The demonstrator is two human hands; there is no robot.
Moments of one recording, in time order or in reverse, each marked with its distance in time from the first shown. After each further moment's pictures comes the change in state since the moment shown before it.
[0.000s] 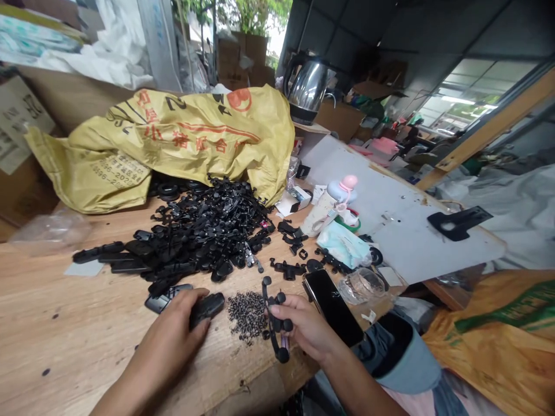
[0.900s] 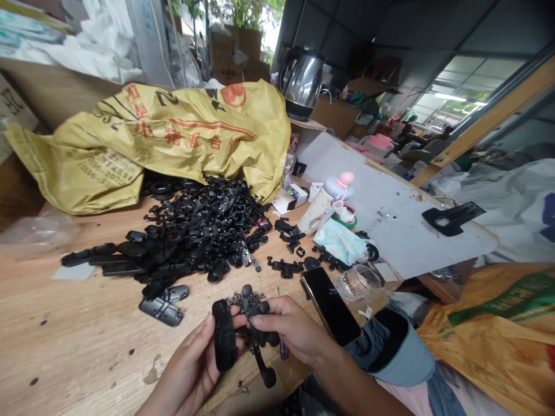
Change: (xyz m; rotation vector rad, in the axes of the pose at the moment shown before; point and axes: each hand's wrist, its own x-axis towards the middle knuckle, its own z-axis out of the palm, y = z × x) left_hand -0.029 0.030 0.037 -1.331 -0.166 -0.759; right_hand -0.005 -0.008 0.022 -0.025 -0.247 -0.012
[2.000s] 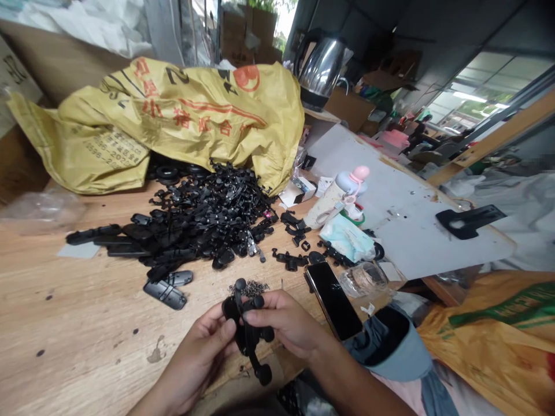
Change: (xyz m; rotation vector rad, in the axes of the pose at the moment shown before) left_hand 0.003 -0.012 -0.006 0.203 -0.222 0.096; right_hand 0.005 0.005 0.012 -0.015 -0.015 0.052
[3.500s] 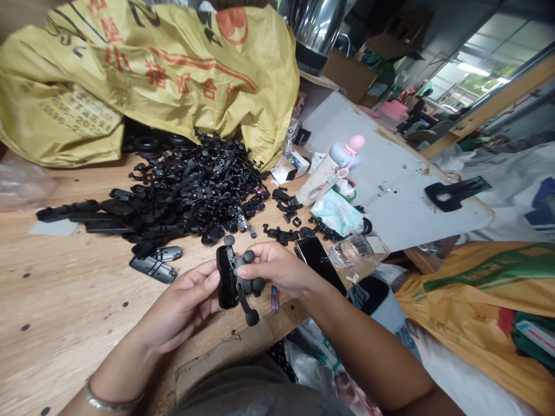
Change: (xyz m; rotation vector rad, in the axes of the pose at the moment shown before) left_hand 0.009 0.029 0.007 0.034 -0.190 -0.045; right_hand 0.007 -0.034 -0.007 -0.184 -0.039 -0.018
